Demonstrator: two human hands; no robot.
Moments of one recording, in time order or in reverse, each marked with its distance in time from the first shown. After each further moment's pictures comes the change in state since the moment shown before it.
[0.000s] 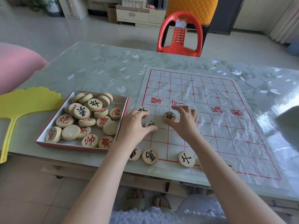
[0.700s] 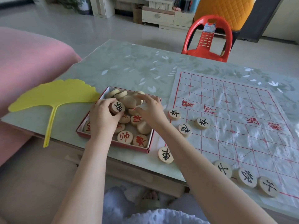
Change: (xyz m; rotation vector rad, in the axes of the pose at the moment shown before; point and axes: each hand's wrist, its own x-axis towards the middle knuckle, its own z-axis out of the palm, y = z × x) left_hand -0.013 -0.119 -0.097 0.003 0.511 -0.252; right_hand 0.011 -0.166 0.091 0.251 -0.192 -0.300
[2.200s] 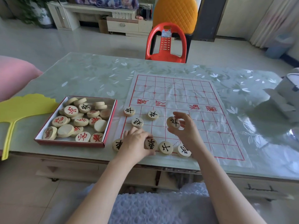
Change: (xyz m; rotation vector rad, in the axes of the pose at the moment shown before) left_hand -0.142 0.143 0.057 0.268 -0.700 0.467; right_hand -0.162 0.113 -0.164 0.275 0.285 0.294
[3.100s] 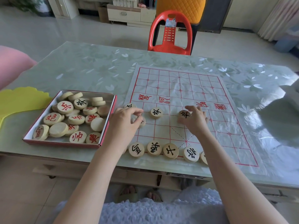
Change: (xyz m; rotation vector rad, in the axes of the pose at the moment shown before) left_hand 0.033 -0.028 -0.029 -0.290 0.391 -0.090; right_hand 0.073 0.033 -0.004 -0.511 0.063 0.197
